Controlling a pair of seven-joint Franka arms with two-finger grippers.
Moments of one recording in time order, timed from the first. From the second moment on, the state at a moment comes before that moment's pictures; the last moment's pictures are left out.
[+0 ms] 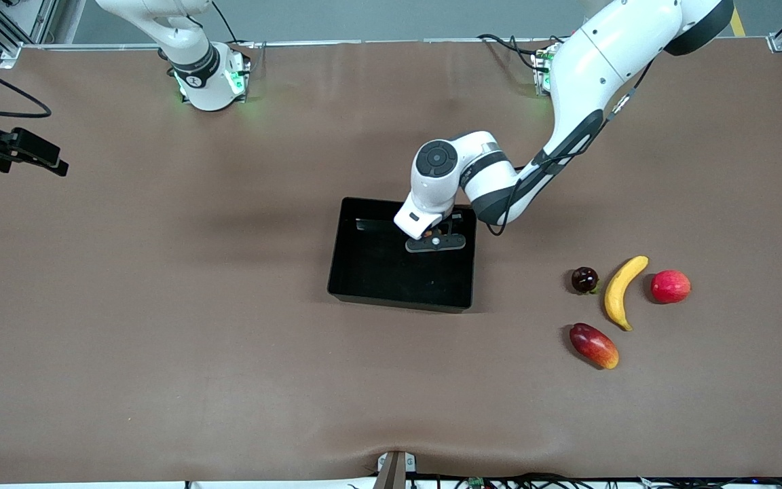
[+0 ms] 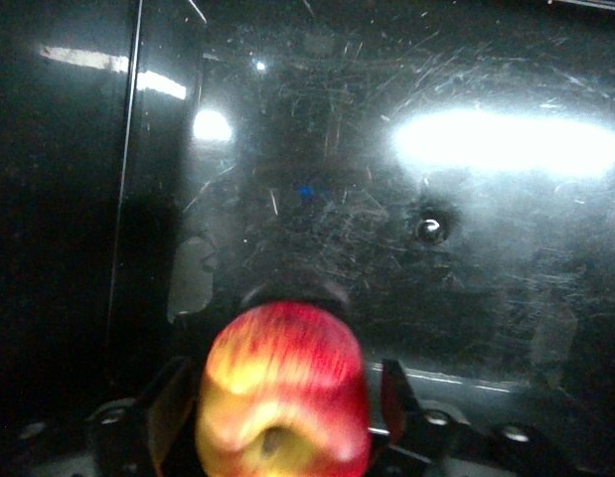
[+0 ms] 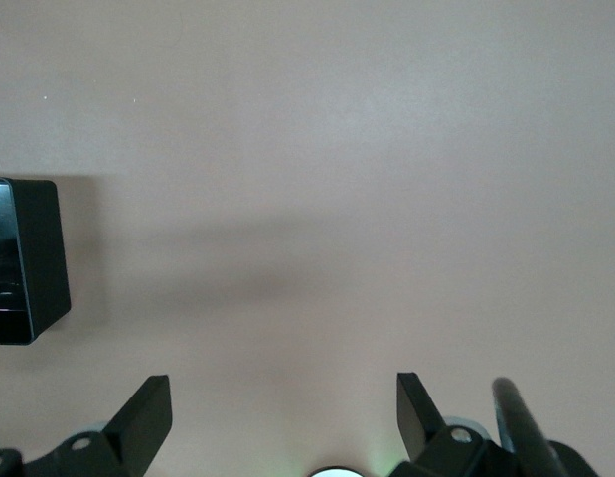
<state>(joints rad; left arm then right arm) -0.14 0.72 -0.70 -1.80 0.62 2.29 -1.21 -0.03 -0.02 -0.01 -1.56 0.04 1.46 0.05</state>
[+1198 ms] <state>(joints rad) 0.60 0.50 -1.05 -1.77 0.57 1.97 -0.52 -0.04 -0.02 -0.01 -1.54 0.03 1.47 0.05</state>
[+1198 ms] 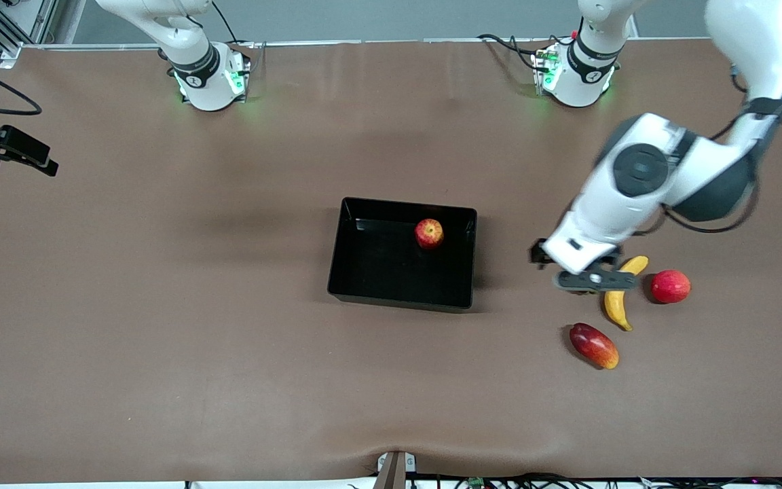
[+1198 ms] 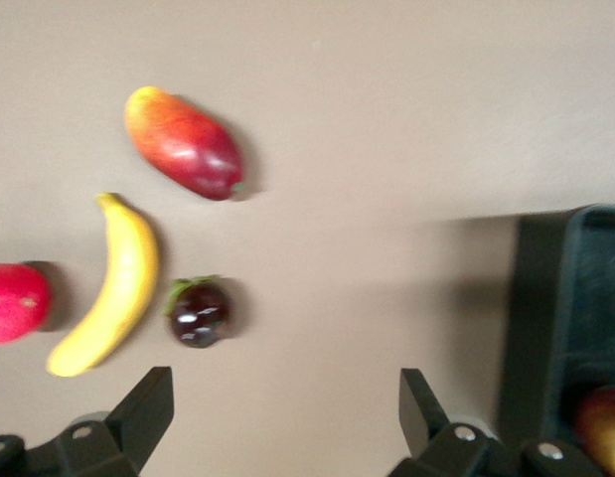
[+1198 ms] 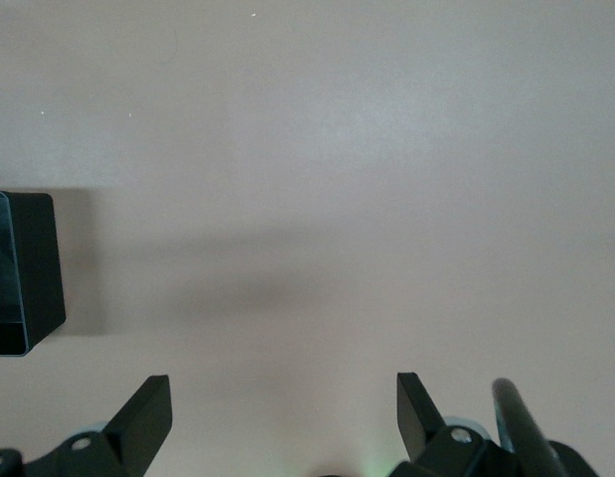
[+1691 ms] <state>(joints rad) 0.83 0.52 -1.05 -1.83 0.57 1.98 0.02 -0.04 -0.01 -0.01 -1.54 0.03 1.52 0.05</state>
